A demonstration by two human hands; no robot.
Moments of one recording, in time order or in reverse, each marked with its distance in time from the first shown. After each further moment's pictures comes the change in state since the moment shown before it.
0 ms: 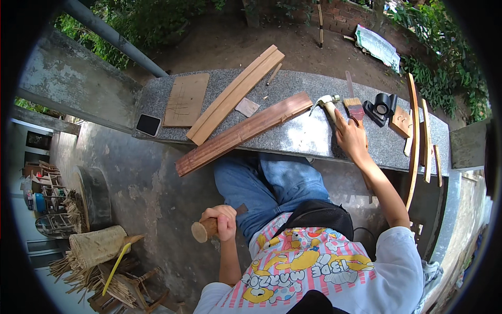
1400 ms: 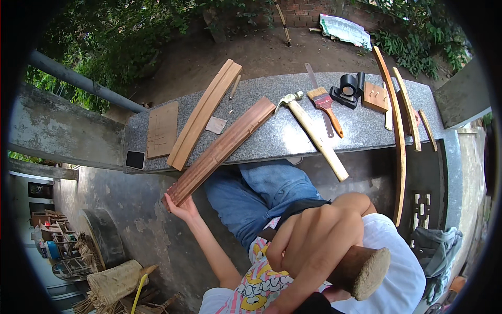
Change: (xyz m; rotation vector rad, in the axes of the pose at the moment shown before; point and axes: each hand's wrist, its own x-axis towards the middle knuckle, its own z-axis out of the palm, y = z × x) left_hand 0.073 -0.083 -0.115 -0.285 0.681 -0.328; right_hand -0.082 -0.133 -0.235 2.279 -0.094 -0.958
